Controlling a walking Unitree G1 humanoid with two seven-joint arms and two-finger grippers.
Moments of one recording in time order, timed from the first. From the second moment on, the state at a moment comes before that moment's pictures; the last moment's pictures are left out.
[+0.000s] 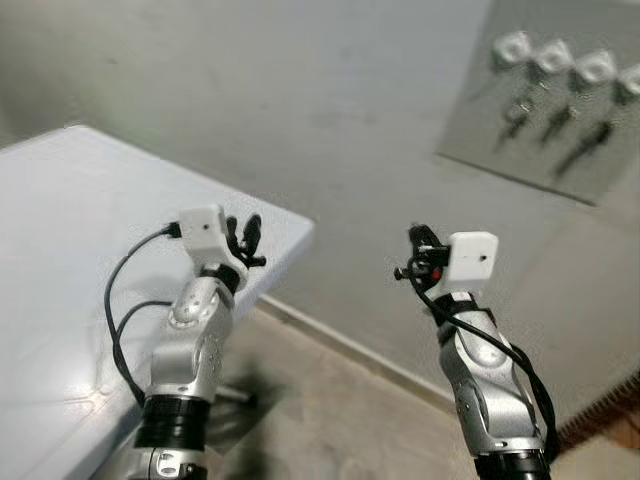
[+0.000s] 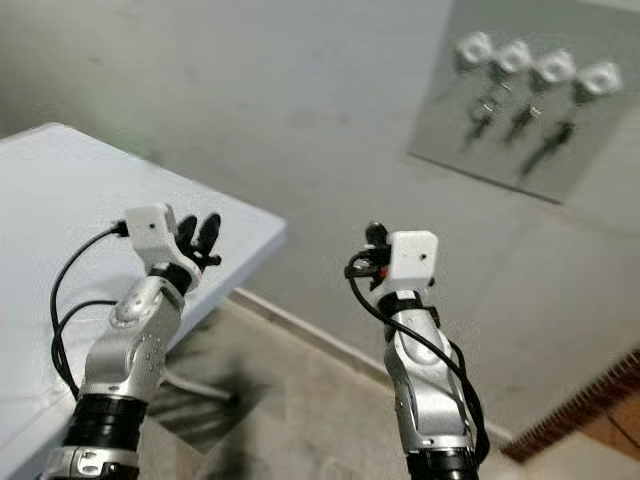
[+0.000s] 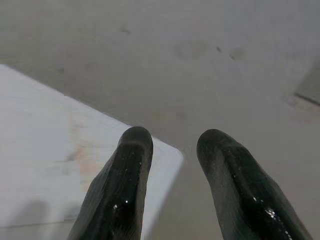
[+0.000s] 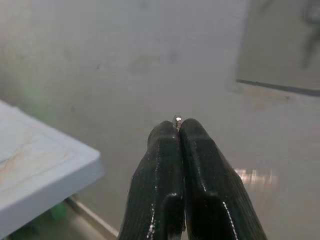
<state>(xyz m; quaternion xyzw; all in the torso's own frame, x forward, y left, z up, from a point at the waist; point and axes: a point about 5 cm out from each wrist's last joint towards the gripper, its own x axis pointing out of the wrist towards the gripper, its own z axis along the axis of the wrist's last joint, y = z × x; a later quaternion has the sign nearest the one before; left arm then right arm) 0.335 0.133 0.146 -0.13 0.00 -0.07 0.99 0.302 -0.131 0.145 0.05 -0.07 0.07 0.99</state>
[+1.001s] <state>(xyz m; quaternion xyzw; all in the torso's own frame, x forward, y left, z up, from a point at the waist) 0.333 0.143 0.147 -0.13 0.00 -0.08 0.99 0.301 -0.144 0.146 0.04 -0.06 0.05 1.00</state>
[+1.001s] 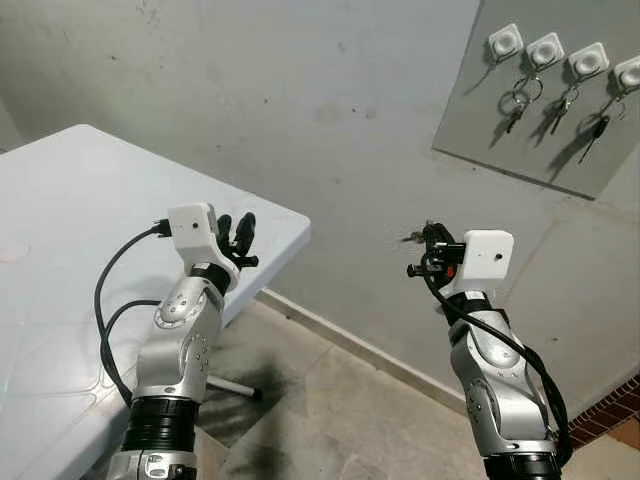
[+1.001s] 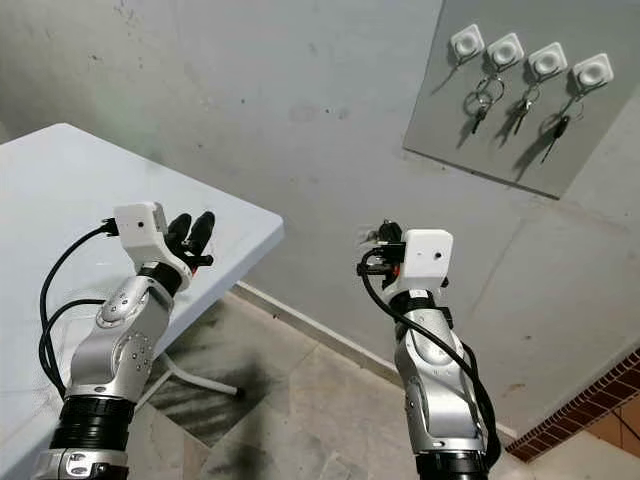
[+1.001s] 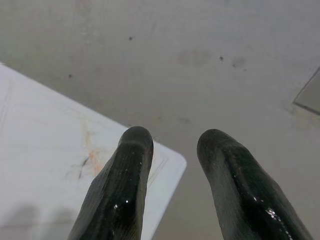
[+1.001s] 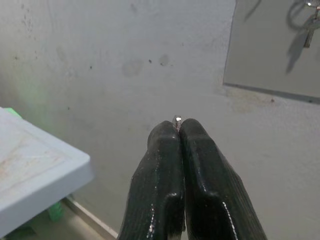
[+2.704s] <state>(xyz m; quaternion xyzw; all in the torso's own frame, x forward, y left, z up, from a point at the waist) 0.333 0.143 0.151 -0.15 -0.01 -0.08 0.99 0.304 -0.134 0.146 0.06 -0.05 0.07 0.99</state>
